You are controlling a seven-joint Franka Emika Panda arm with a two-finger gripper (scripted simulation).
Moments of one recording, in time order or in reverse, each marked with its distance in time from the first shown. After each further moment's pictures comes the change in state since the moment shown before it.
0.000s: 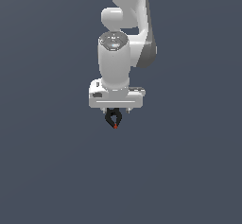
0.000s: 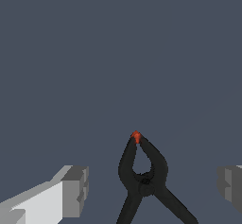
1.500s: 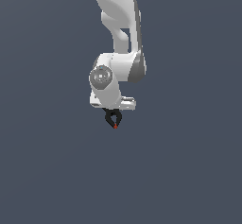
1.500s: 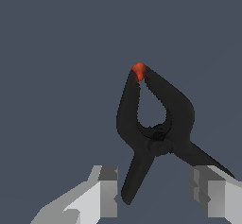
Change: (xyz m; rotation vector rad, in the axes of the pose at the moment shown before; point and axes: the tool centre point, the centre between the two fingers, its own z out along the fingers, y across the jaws) arm -0.074 0.008 0.078 0.091 -0.341 0.135
